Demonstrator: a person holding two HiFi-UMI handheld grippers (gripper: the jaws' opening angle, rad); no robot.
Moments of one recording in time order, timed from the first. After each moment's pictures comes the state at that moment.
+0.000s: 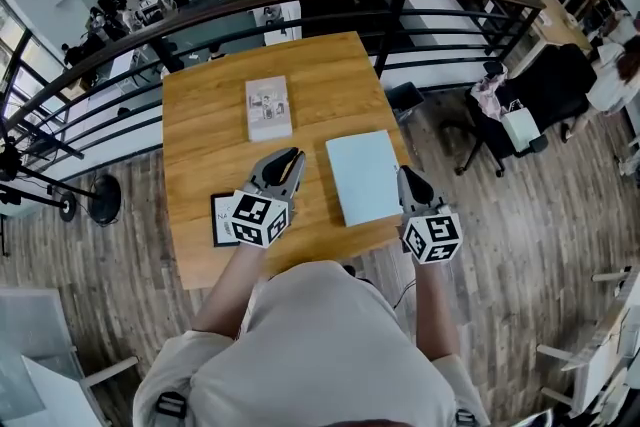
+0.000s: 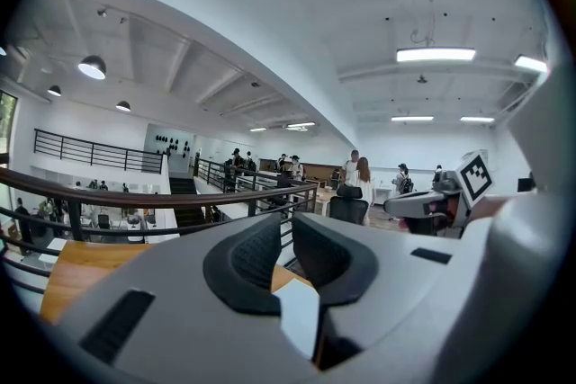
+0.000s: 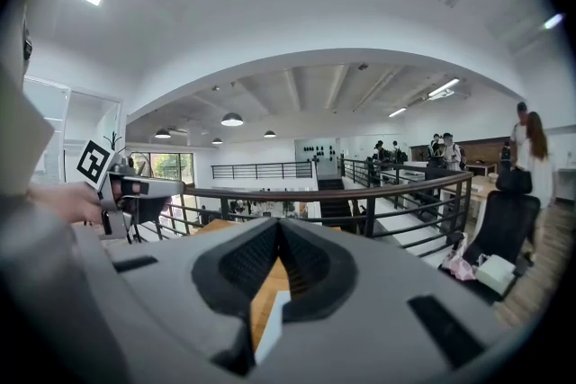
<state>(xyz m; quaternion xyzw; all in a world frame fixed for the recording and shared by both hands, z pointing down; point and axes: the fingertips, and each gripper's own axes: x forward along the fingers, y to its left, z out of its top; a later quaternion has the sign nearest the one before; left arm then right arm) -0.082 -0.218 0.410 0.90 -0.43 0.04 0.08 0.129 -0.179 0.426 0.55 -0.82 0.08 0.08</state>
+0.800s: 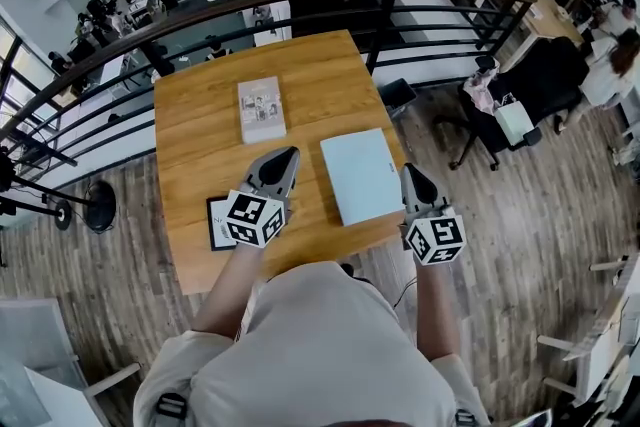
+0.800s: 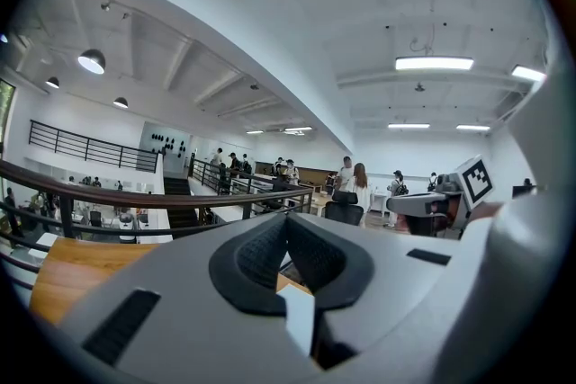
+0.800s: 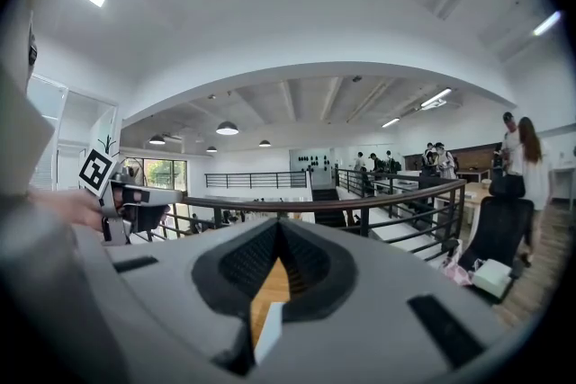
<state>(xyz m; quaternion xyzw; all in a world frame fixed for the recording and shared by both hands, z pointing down) -0.083 -0.228 0.404 0.91 -0.41 0.02 0.08 0.137 -0.179 0.406 0.57 -0.82 0.06 0.05</state>
